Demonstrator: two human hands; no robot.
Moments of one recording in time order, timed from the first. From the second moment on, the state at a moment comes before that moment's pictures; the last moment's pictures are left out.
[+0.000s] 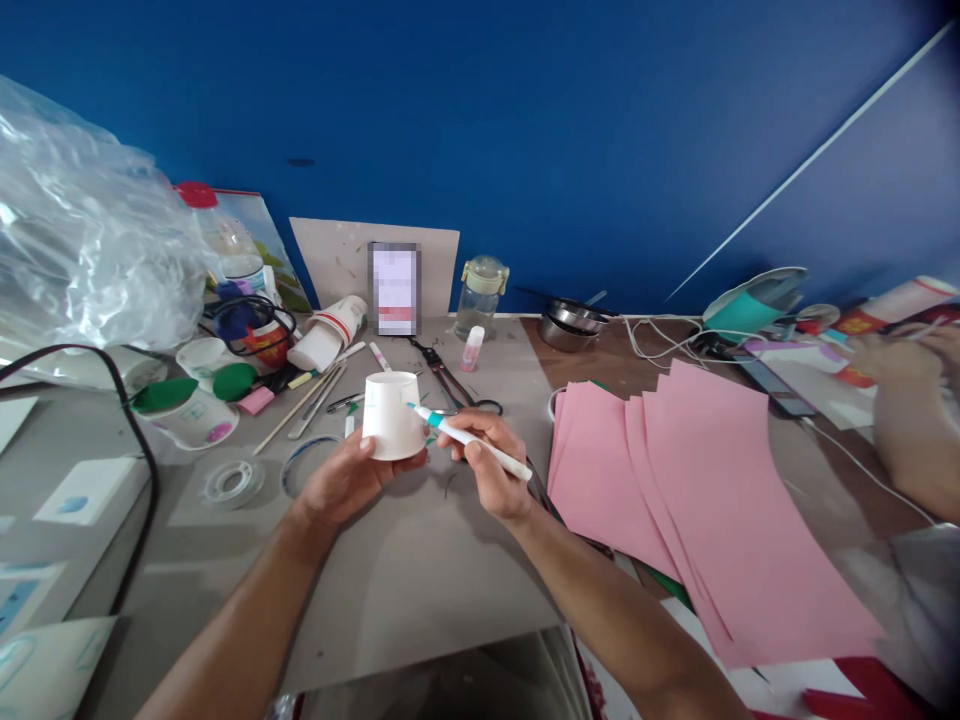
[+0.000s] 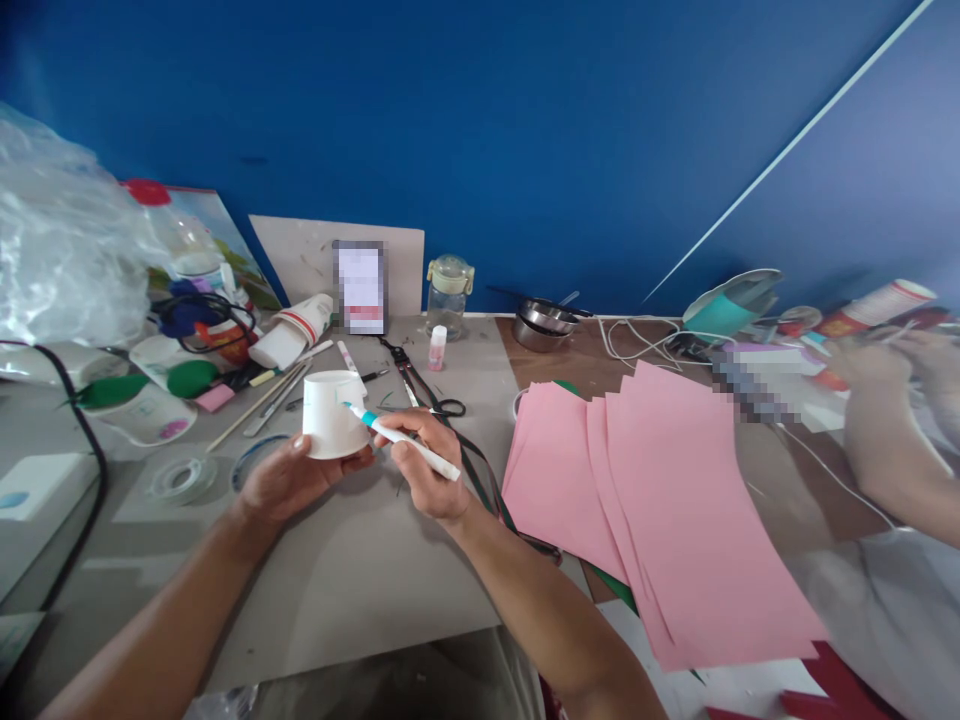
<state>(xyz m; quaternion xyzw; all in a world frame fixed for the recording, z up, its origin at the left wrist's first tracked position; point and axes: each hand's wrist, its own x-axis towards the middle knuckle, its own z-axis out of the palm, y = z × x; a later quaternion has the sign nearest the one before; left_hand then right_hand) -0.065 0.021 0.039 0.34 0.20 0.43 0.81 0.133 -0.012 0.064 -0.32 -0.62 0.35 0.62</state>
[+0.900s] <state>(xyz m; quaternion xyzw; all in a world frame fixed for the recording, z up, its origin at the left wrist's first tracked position) -0.062 0.024 0.045 0.34 0.21 0.44 0.80 0.132 -0.003 0.056 -0.32 -0.53 0.41 0.66</state>
